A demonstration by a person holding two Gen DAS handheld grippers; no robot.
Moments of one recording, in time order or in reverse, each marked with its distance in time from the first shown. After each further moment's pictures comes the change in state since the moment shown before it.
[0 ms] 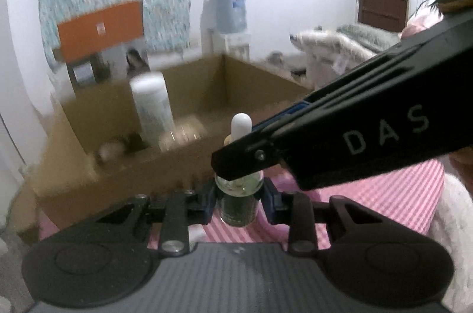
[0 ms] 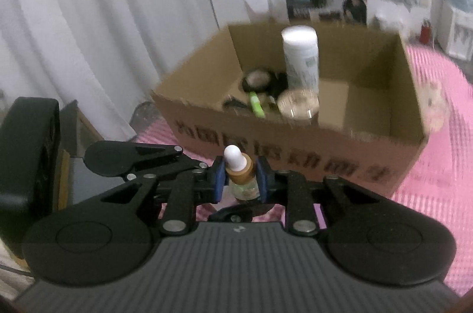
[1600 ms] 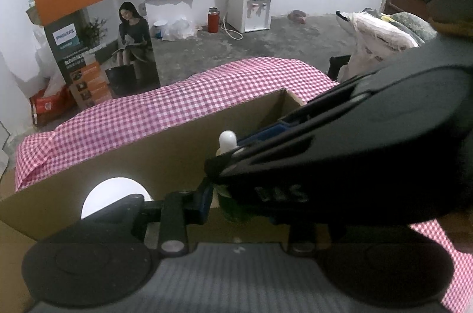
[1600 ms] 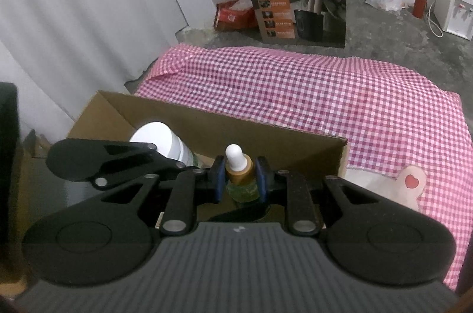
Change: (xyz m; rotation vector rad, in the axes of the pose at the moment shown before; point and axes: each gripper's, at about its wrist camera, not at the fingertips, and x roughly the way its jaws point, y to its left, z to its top) left arm 0.198 0.064 0.157 -0.107 0.260 -0.010; right arm 0.138 -0.182 0.164 0.091 0.200 -0.036
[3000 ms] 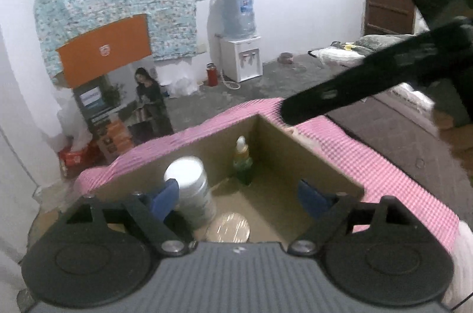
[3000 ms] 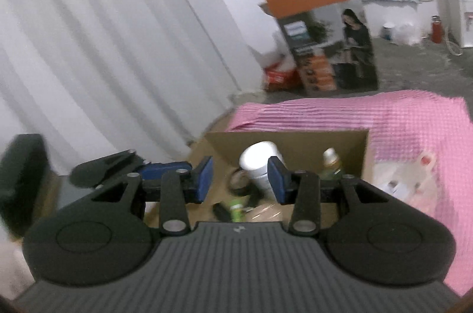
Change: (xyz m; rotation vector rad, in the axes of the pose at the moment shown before) left arm -0.165 -0.013 -0.072 0.144 -0.218 0.046; right arm -0.161 0.035 -0.077 0.092 -0.304 0.249
